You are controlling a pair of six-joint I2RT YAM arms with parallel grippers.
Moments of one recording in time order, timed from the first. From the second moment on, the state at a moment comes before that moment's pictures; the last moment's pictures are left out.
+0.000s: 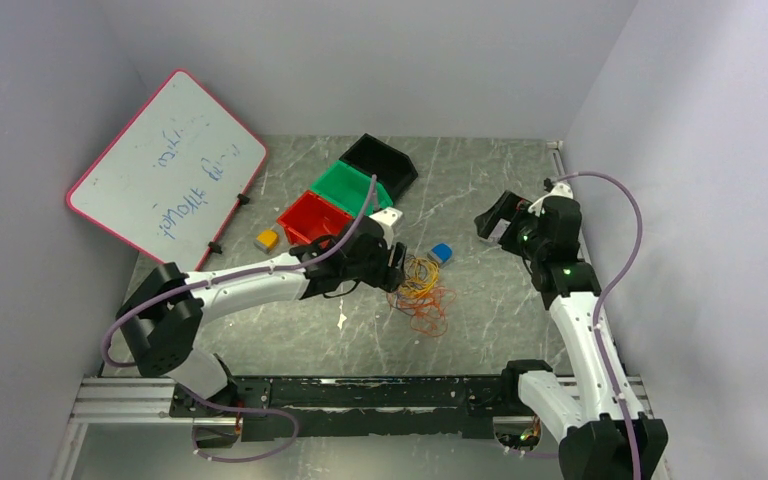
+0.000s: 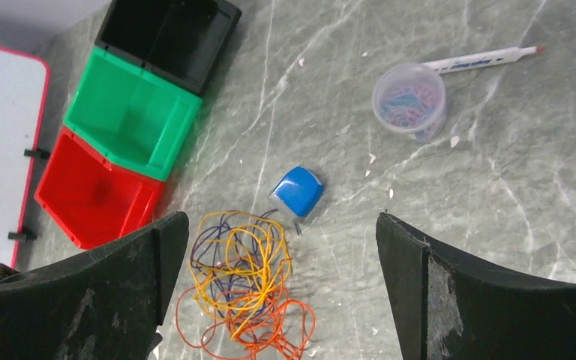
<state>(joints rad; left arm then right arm) -0.96 1.56 1.01 -0.12 -0.06 -0.43 0.02 0.90 0.81 -0.39 -0.11 0.46</state>
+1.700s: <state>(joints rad) -0.86 1.54 0.95 0.04 0.17 -0.44 0.08 1.11 0.35 -0.16 -0.49 0.61</state>
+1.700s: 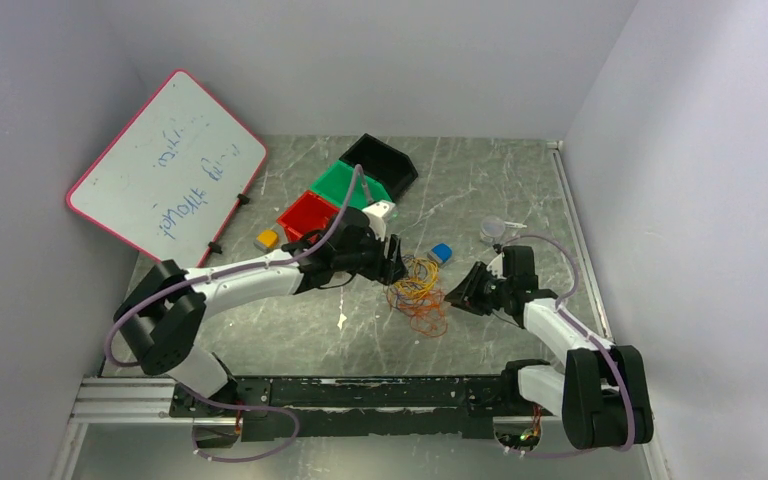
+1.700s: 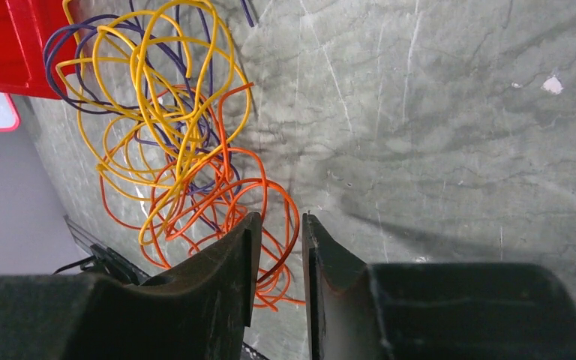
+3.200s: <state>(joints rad) -0.92 1.80 1.07 0.04 0.14 -0.42 0.08 1.07 0.41 -0.21 -0.49 0.55</state>
